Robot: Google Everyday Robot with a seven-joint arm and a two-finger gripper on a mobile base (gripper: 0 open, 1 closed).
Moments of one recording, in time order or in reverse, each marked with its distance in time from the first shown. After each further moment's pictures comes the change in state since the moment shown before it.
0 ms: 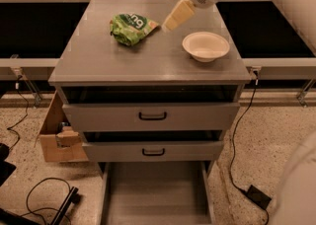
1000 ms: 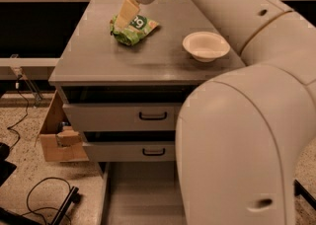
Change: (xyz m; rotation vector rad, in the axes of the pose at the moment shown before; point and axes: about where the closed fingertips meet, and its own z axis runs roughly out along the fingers) arm -0.091 0.051 0.091 -0.060 0.126 0.003
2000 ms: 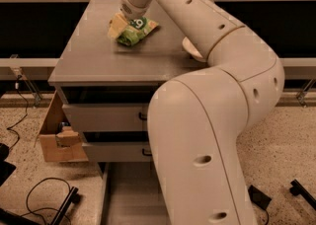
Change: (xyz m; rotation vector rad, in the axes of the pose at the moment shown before) arm -0.011 0.019 0.089 -0.087 0.005 0.070
